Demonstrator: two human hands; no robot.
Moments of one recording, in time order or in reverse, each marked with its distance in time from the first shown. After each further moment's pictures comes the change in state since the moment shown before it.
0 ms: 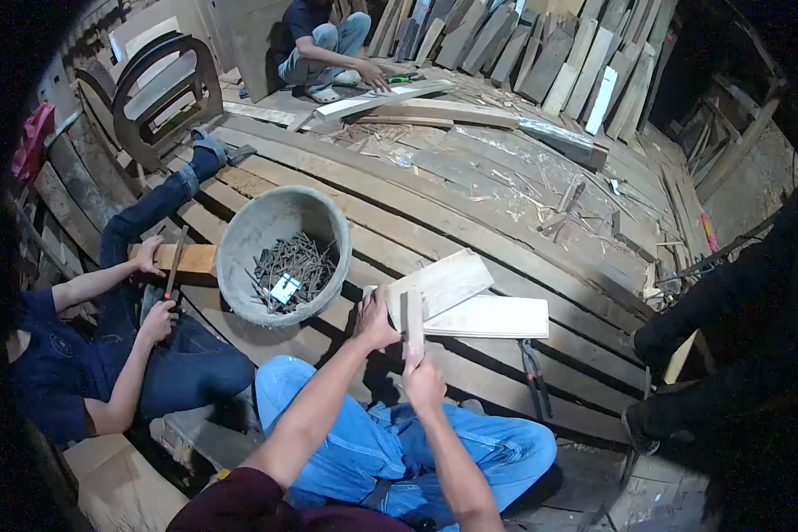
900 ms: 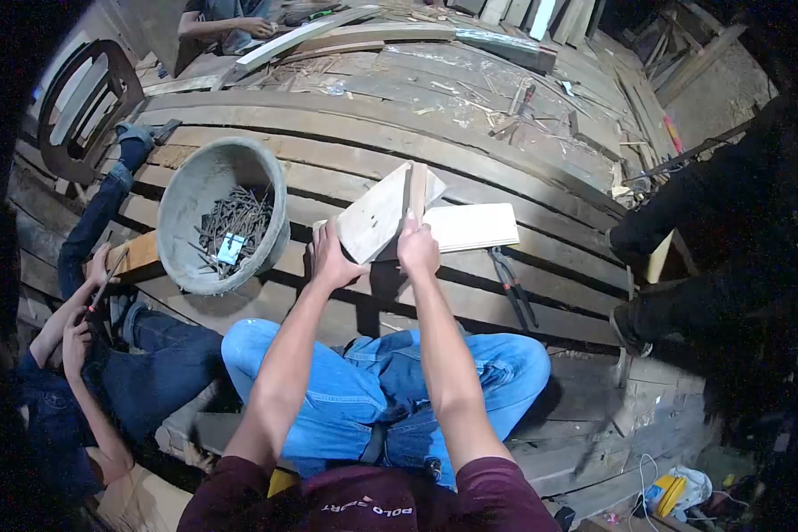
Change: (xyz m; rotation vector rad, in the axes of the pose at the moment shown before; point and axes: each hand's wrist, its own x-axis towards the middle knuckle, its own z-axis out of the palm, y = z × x) left_hand -0.007 0.011 -0.005 0.037 0.008 0.016; right_hand 0.106 -0.020 -0.045 0.132 0.171 0.194
